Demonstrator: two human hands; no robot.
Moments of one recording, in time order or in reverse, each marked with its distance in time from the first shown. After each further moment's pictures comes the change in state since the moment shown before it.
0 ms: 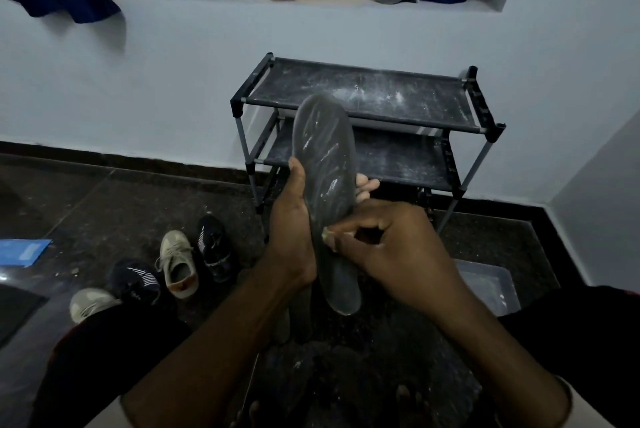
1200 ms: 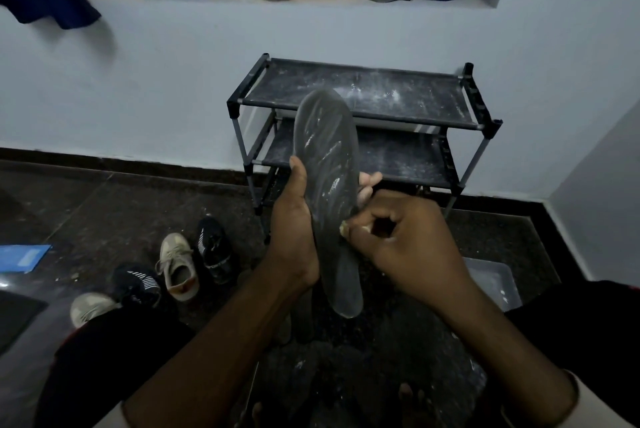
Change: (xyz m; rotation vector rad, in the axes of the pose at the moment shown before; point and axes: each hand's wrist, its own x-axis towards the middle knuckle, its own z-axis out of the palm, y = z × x) left_hand 0.000 -0.003 0.002 -0.018 -0.060 0.005; right_hand 0.000 0.005 -0.007 -0.053 0.128 -0.012
